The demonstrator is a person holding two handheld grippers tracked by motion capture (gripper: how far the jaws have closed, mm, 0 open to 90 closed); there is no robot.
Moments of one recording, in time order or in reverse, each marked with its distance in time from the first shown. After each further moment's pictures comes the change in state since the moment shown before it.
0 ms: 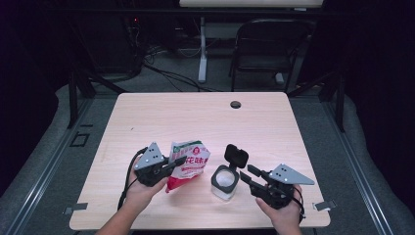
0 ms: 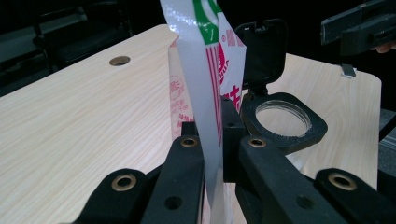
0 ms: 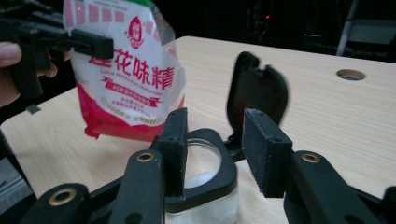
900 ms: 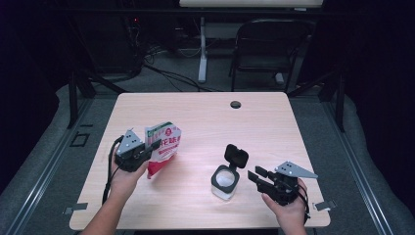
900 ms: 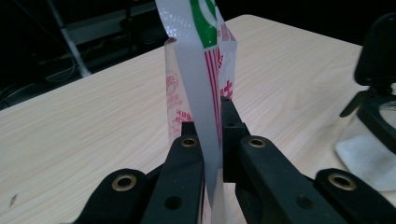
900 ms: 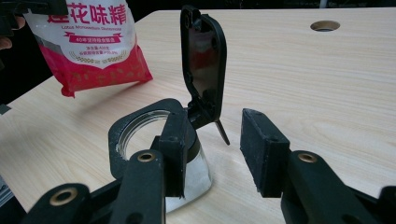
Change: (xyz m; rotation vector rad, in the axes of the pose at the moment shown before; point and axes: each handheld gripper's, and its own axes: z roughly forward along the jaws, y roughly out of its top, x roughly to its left) left arm 0.055 -0.010 -0.022 0.023 0.250 -0.079; right arm -0.025 -0.011 0.002 0.105 -0.068 0.124
